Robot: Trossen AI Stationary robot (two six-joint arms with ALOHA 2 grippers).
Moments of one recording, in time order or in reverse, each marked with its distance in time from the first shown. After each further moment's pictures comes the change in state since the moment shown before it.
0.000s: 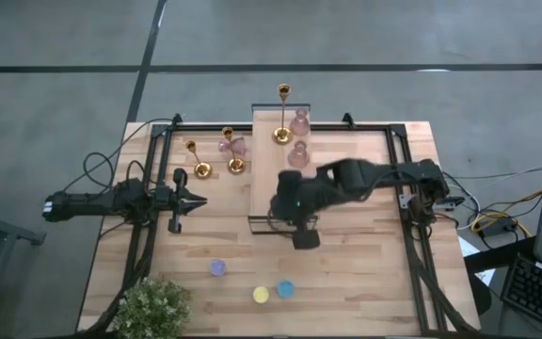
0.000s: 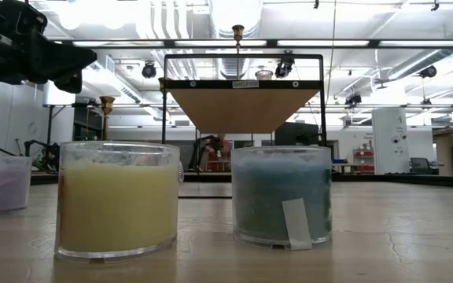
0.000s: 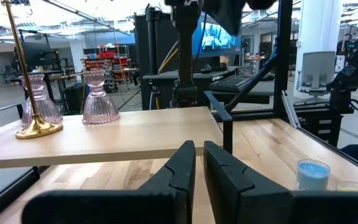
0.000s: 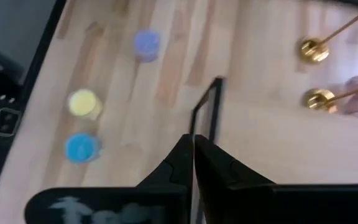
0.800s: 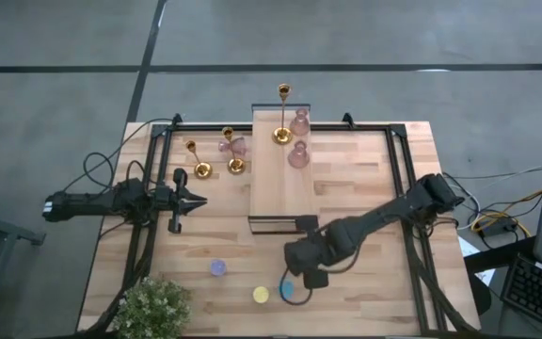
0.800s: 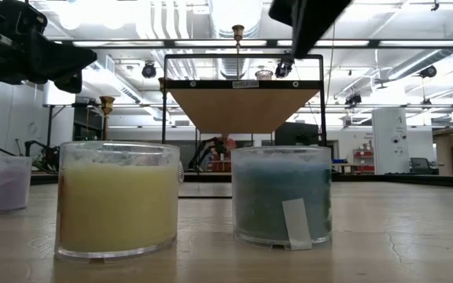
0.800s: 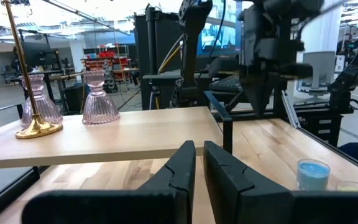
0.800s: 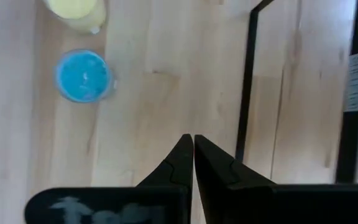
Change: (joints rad) left arm 0.000 0.000 0.000 0.000 0.000 0.000; right arm 0.235 -0.004 -0.469 0.162 0.172 0.298
